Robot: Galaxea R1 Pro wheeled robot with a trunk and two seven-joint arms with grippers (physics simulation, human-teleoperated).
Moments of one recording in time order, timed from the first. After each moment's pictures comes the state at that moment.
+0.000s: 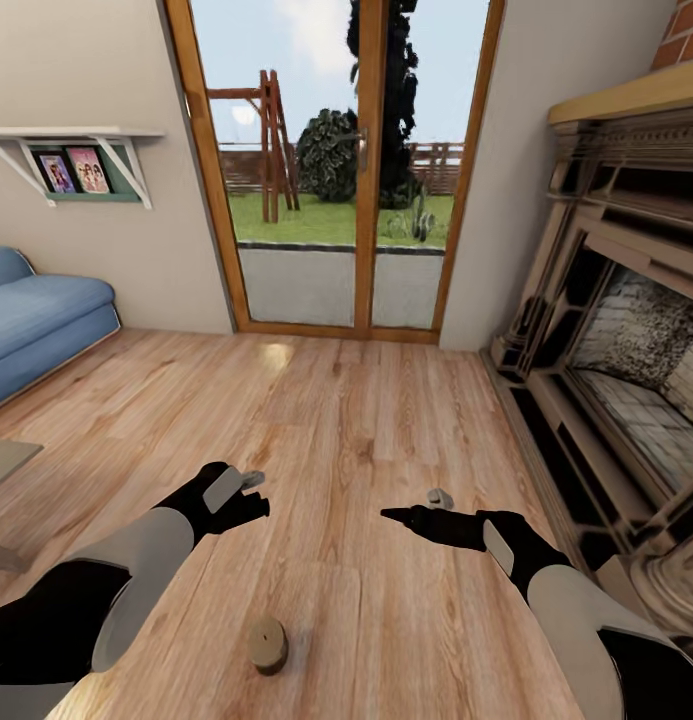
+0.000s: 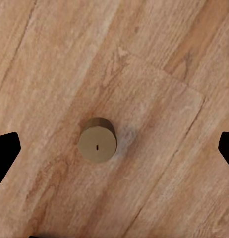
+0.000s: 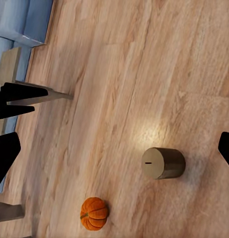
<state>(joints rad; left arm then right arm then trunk) -1.04 -0.02 -0.17 -0.22 0.68 0.68 0.41 -0.85 -0.04 -0.19 -0.32 -0.06 0.52 0.88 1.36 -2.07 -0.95</state>
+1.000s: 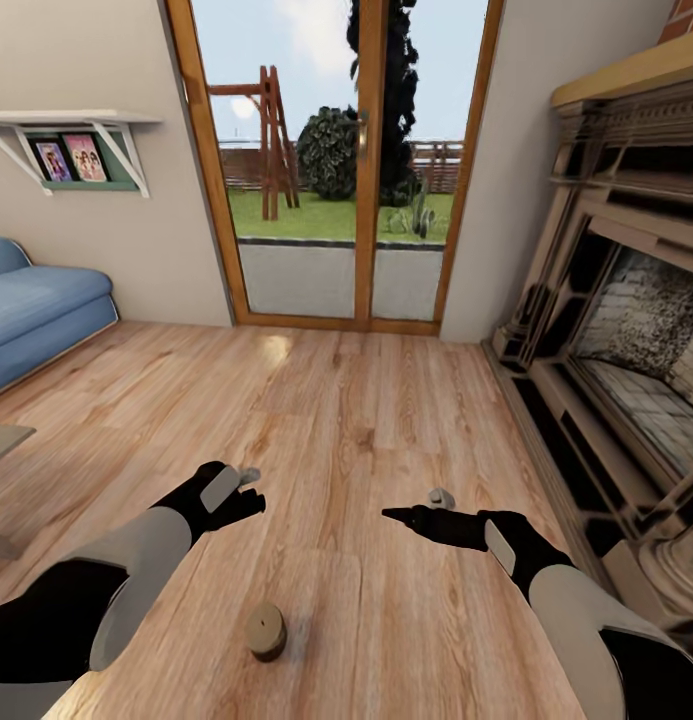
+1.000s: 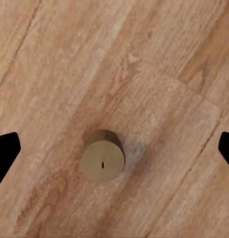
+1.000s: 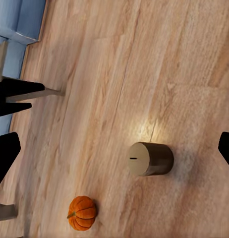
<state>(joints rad) -1.05 -0.01 -0.17 -0.22 0.68 0.63 0.42 -0.85 -0.04 -0.19 -0.32 -0.06 0.53 0.88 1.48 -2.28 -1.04</state>
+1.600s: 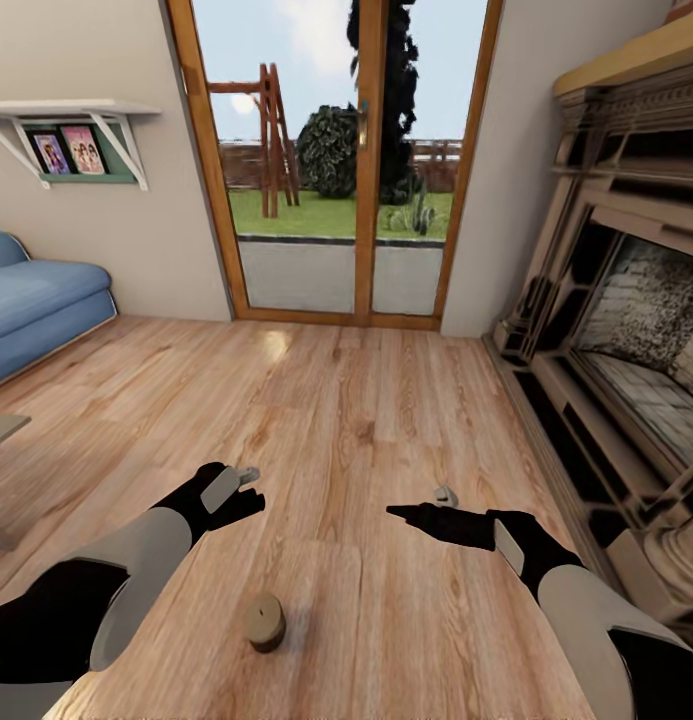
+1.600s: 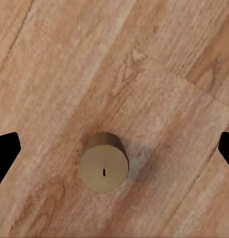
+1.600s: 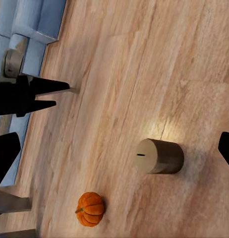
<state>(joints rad) -1.05 -0.01 -0.17 -0.22 0.68 0.61 0.42 -0.85 -0.07 -0.19 -0.32 -0.06 0.53 1.00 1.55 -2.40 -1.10</state>
